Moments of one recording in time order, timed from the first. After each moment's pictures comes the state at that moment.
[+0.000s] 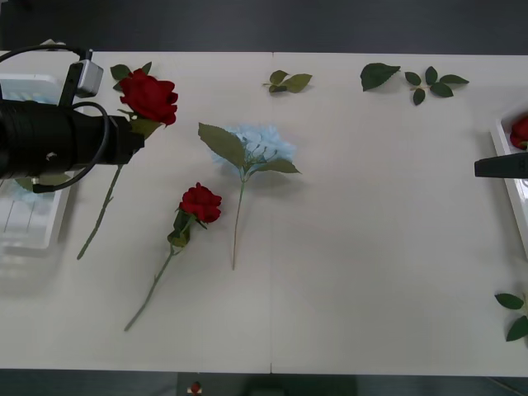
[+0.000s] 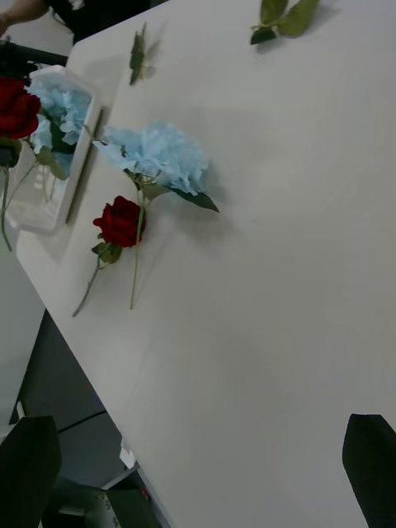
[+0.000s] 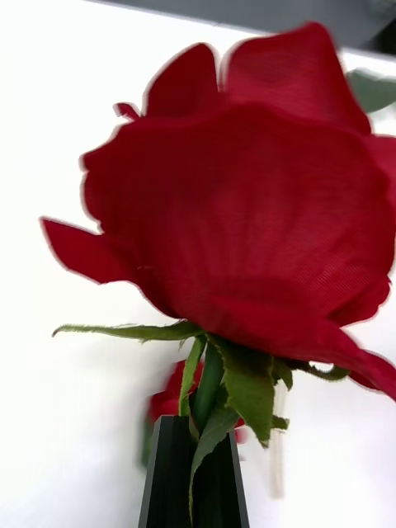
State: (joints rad) right arm -0.29 -1.19 0.16 -1.36 -2.24 1.25 2.26; left arm -0.32 0.65 0.07 -1.93 1.08 1.24 -1.45
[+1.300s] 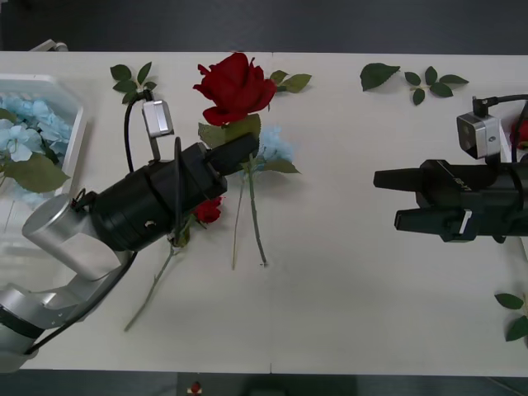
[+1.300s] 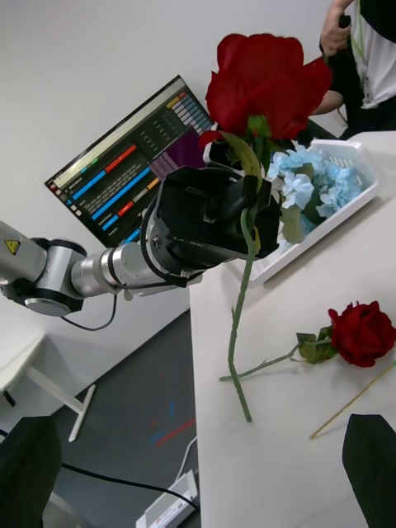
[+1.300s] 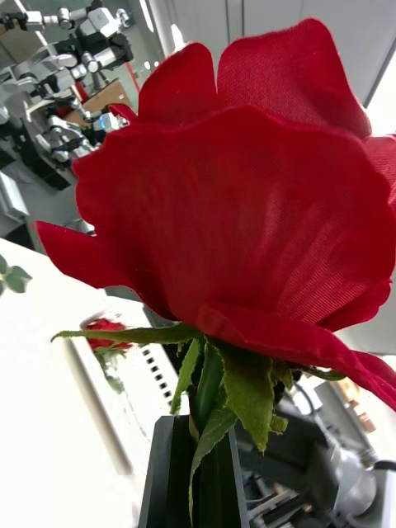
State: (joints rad) right arm -0.21 -0.88 0.18 -1.62 -2.41 1.30 2.69; left arm -0.20 0.54 -0.42 -1.75 2.59 0.63 -2.69
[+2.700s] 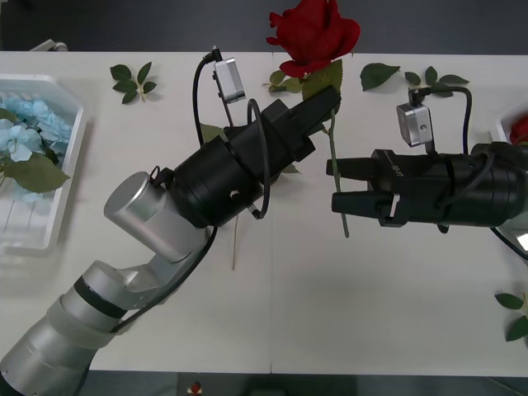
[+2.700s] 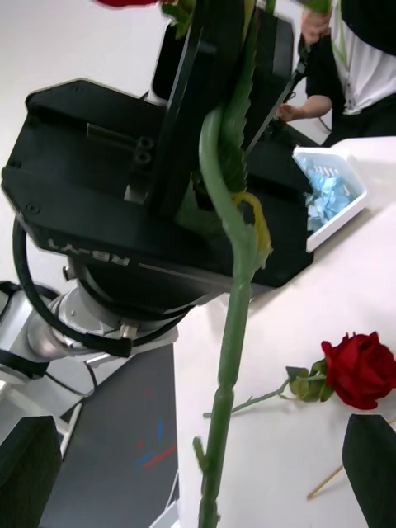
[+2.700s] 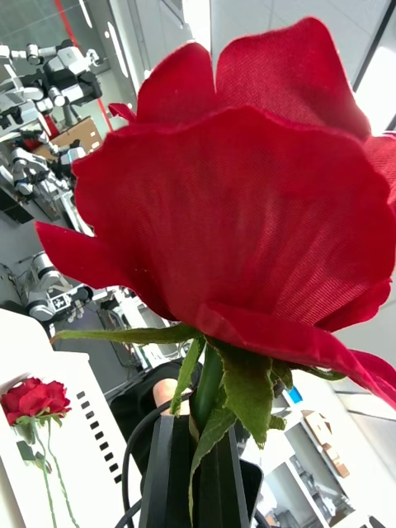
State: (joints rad) right arm -0.27 -0.70 0.20 -1.68 -2.21 1.16 2.55; left arm -0.34 0.30 -0.50 -1.75 2.50 0.43 -2.69
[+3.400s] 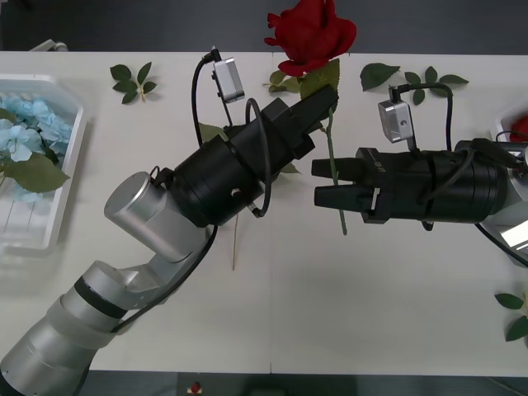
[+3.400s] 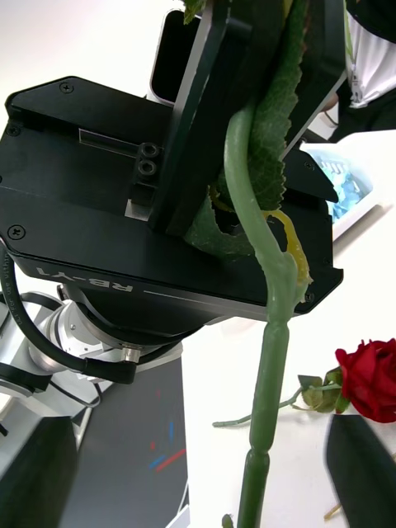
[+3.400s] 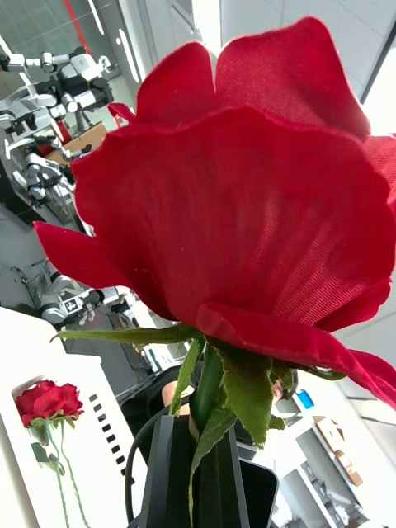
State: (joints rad) right arm -0.31 -0.69 0.26 -1.68 -2.21 1.12 2.52; left arm -0.34 0.29 -0.50 -1.75 2.49 0.40 -2.69
